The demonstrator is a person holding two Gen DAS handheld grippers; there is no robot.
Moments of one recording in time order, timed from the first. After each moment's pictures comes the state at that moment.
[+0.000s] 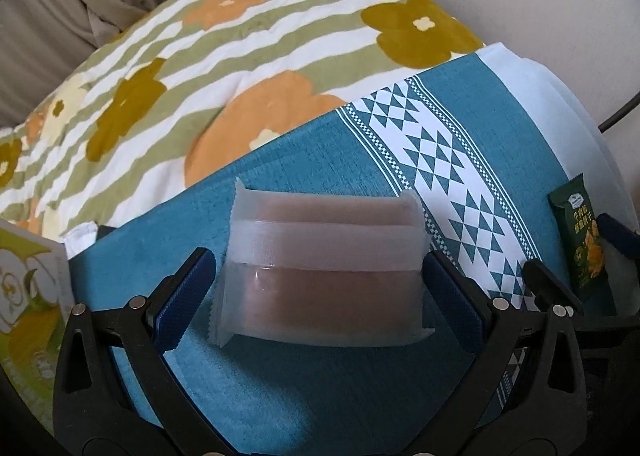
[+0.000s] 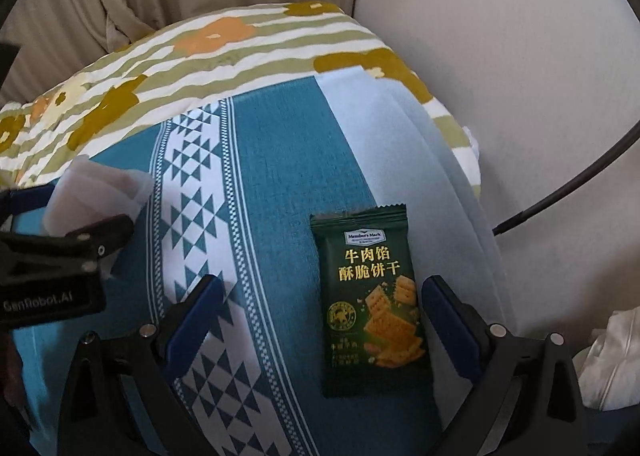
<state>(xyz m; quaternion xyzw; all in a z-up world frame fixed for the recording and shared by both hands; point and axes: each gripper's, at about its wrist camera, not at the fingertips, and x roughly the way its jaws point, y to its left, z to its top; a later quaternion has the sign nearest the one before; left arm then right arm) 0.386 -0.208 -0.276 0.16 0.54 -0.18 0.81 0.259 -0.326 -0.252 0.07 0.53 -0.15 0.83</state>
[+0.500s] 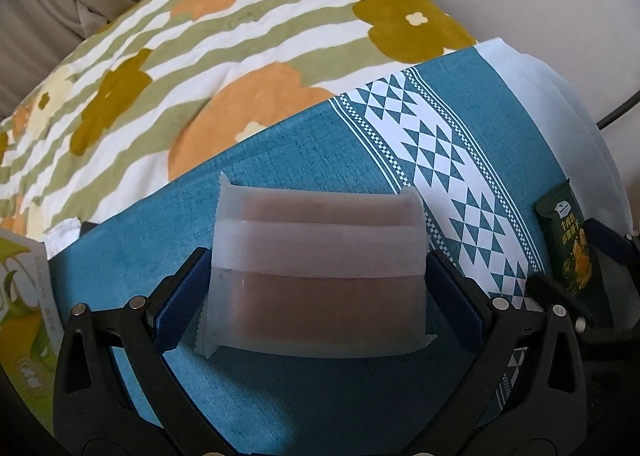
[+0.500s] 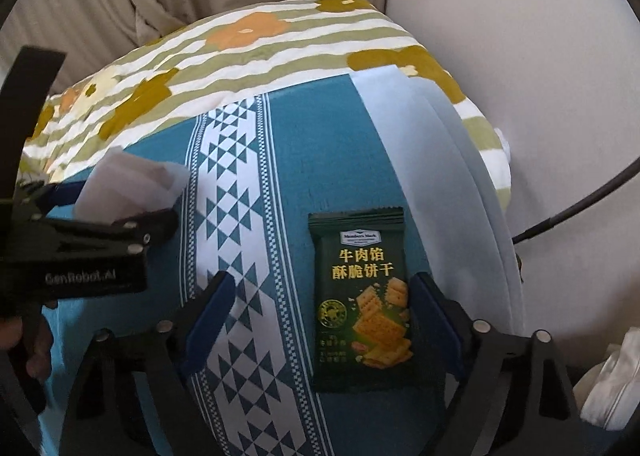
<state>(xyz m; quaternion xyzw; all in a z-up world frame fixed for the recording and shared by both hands) 0.391 -0.207 -0.285 0.15 0.55 -0.20 0.80 0.251 -0.326 -0.246 0.07 0.53 -0.09 0.84</state>
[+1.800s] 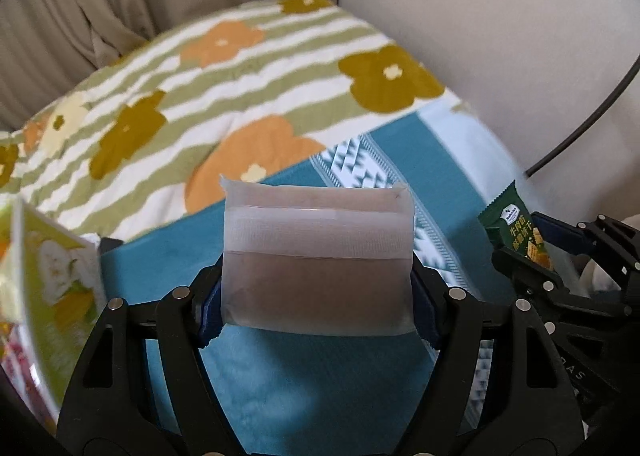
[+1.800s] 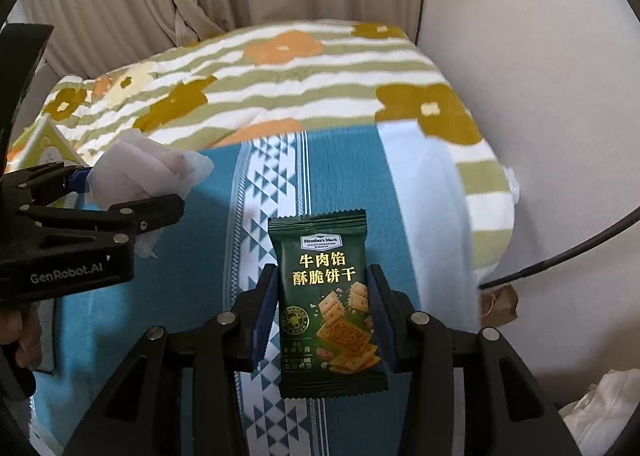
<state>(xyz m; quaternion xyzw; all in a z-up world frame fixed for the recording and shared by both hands) 0.338 -0.194 -0.184 0.12 0.48 -0.22 0.84 0.240 -0.312 -0.192 0.03 0.49 -0.03 0.87</state>
